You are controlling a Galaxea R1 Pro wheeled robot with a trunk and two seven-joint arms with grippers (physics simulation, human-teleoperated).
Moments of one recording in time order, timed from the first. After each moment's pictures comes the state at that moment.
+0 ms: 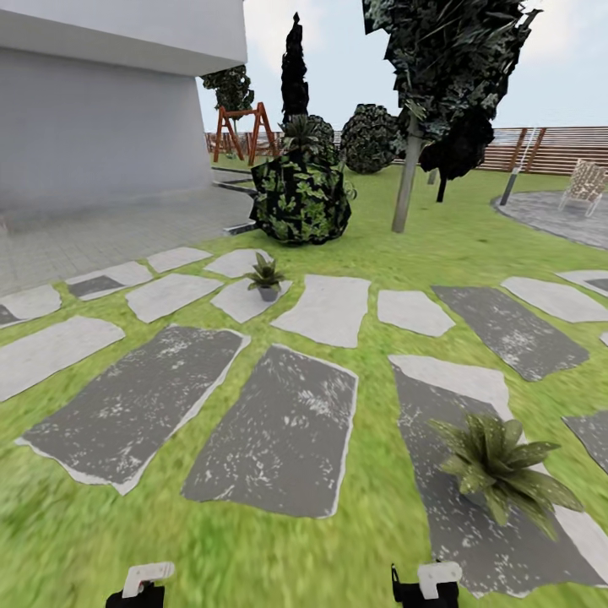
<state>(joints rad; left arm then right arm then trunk) -0.42 0.16 -0.24 -0.12 0.36 -0.26 -0.04 -0.39 0.02 -0.30 -0.07 0.51 -0.62 -0.22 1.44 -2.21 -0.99</state>
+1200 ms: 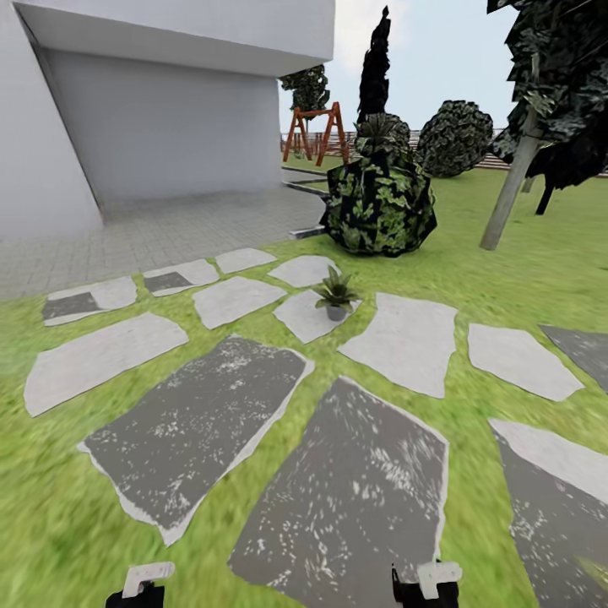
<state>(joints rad) -0.42 0.16 -0.24 -0.12 0.36 -0.26 -0.04 -0.39 0.02 -0.30 -0.07 0.51 -0.62 -0.22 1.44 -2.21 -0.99</state>
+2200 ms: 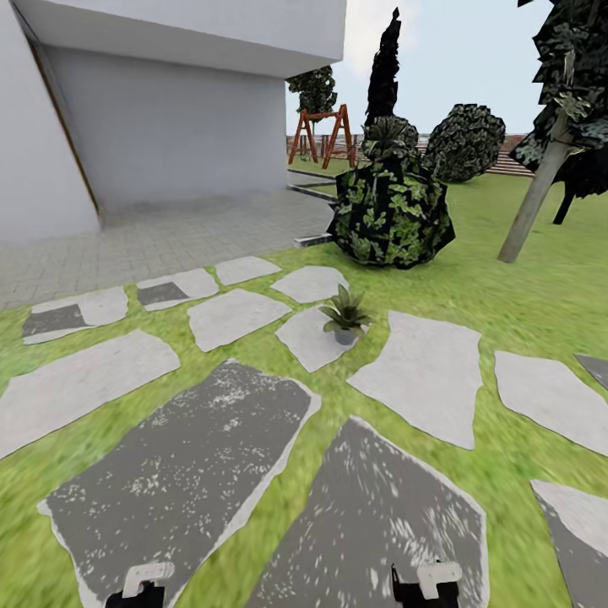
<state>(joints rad) -0.42 0.16 -0.24 -0.12 0.36 -0.26 -0.04 -0.39 0.02 -0.30 -0.07 0.51 -0.62 -0.22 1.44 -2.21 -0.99</state>
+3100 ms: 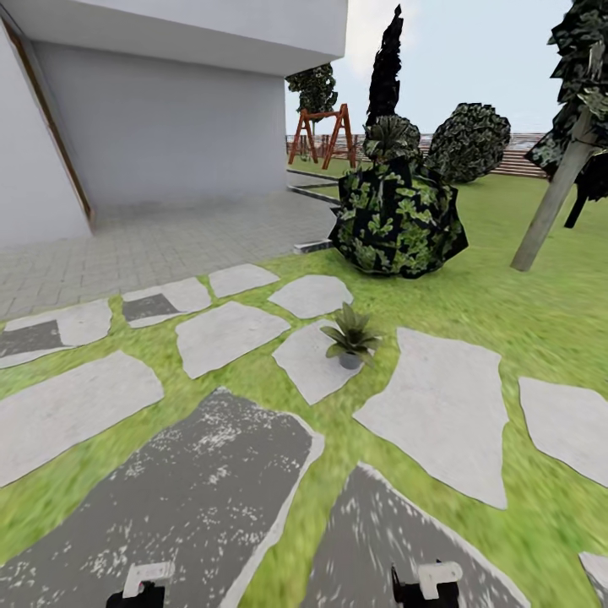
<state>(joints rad) -0.42 0.16 -0.24 -0.12 0.36 -0.26 -0.04 -0.39 0.02 -0.30 -0.06 0.51 -0.62 -0.21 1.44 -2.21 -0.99</state>
